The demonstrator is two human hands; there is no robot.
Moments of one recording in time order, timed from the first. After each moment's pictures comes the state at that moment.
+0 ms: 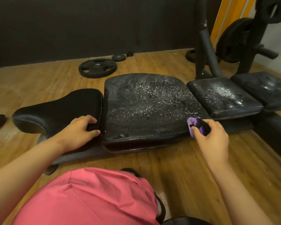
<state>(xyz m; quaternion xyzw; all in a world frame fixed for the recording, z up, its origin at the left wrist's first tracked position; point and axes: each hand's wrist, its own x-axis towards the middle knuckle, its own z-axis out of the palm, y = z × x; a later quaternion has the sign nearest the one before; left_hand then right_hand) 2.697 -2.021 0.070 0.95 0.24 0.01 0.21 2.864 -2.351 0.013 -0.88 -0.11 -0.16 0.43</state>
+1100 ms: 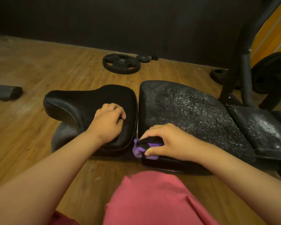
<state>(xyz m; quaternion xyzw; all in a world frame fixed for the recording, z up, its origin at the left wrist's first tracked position) 2.708 -1.958 0.037 0.94 0.21 0.16 0.19 2.822 -2.152 0.085 -0.72 -0.64 0.19 0.18</state>
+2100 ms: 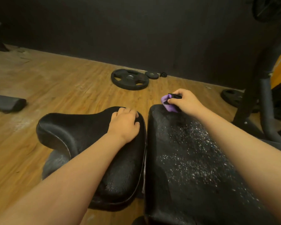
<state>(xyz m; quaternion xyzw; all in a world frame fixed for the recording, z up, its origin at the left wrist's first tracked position) 2.809 -1.900 0.038 0.93 0.27 0.18 0.16 3.016 -2.007 0.098 -0.84 -0.40 0.08 0.35</state>
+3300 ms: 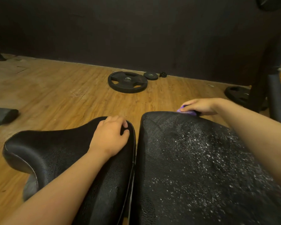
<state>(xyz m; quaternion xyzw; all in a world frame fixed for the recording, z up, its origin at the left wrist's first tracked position) 2.833 -1.877 0.017 0.92 0.26 0.24 0.17 3.148 -2.020 0.093 -0.83 -0.39 0.38 0.15</state>
